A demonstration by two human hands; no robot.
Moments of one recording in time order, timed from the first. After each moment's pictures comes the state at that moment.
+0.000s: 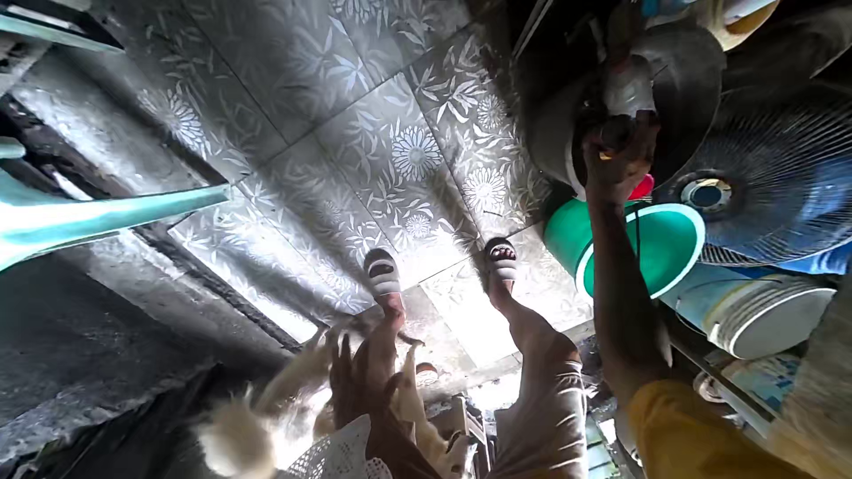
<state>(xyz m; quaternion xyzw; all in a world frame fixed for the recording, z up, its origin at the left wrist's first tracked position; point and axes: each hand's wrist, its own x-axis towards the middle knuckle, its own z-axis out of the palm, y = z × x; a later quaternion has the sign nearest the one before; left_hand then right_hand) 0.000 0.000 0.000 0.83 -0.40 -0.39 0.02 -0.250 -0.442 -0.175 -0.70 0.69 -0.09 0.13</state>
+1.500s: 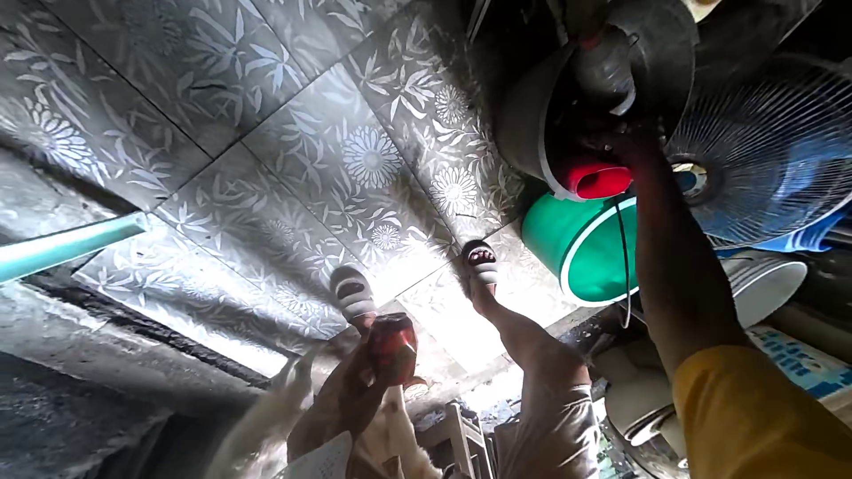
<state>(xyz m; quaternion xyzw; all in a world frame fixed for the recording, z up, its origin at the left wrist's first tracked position) 0.002 -0.016 -0.103 0.67 -0.14 -0.64 0.35 -0.372 -0.541 -0.237 -0.56 0.77 0.13 0.26</state>
